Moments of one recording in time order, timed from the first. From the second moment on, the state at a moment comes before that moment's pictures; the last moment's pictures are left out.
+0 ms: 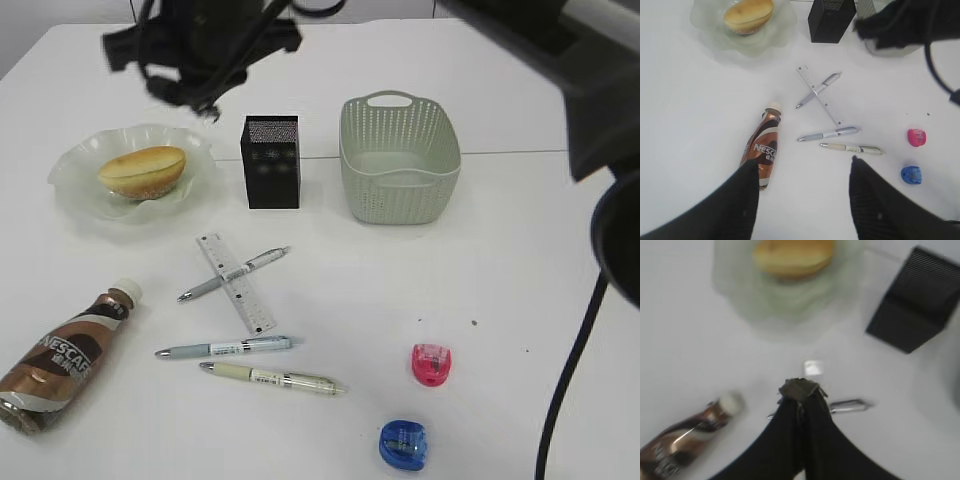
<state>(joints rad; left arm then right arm) -0.13 0.92 -1.29 -0.19 1.26 -0.13 0.74 2.30 -2.52 -0.07 1.25 0.26</state>
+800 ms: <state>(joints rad) -0.13 0.92 -1.29 -0.19 1.26 -0.13 0.36 2.42 -2.58 -0.16 1.17 0.26</state>
